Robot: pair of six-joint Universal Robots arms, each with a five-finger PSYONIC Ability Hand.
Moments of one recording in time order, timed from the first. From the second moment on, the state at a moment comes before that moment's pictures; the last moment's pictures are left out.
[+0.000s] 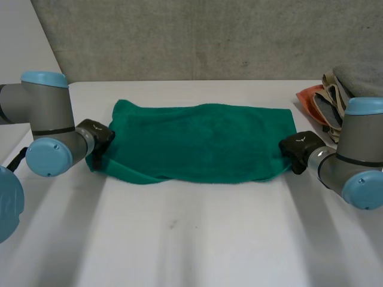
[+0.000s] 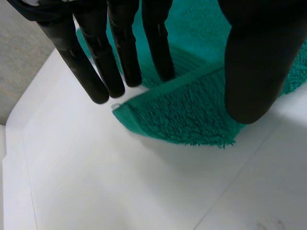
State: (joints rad) left arm 4.45 -2.49 -0.79 2.71 -1.62 3.84; right arm 1.80 -0.82 1.21 0.11 1.43 2.62; left_hand 0.57 0.56 0.56 0.56 0.39; right_hand 1.16 1.18 1.19 1.20 1.04
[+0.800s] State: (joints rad) left arm 4.45 -2.21 -0.92 2.79 -1.50 3.93; right arm 1.78 -0.88 0.97 0.55 1.39 2.31; left_hand 1.17 1.20 1.19 1.19 0.99; right_hand 1.15 1.18 1.19 1.20 1.04
